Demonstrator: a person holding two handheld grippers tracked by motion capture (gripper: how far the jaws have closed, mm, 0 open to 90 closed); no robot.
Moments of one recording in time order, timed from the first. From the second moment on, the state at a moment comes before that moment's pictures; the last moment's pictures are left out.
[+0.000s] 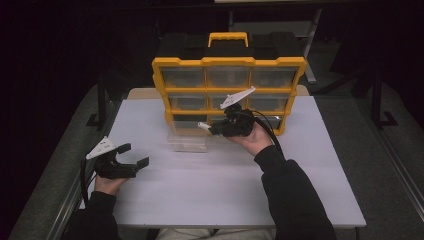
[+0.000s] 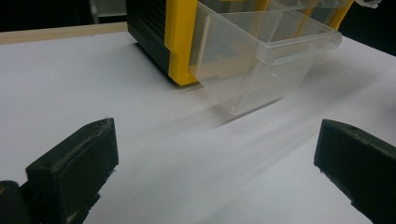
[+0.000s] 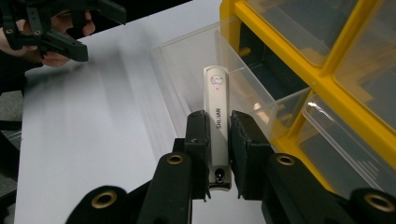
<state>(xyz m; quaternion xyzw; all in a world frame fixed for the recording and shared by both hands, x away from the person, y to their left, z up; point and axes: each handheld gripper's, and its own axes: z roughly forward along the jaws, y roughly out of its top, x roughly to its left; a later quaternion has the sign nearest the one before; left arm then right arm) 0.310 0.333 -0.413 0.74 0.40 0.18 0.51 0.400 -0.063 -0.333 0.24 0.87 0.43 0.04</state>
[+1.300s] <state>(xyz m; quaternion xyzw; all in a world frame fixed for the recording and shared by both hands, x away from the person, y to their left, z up) 0.312 0.332 -0.415 0.74 0.40 0.17 0.51 0.429 0.013 -0.342 0.28 0.85 0.44 0.03</state>
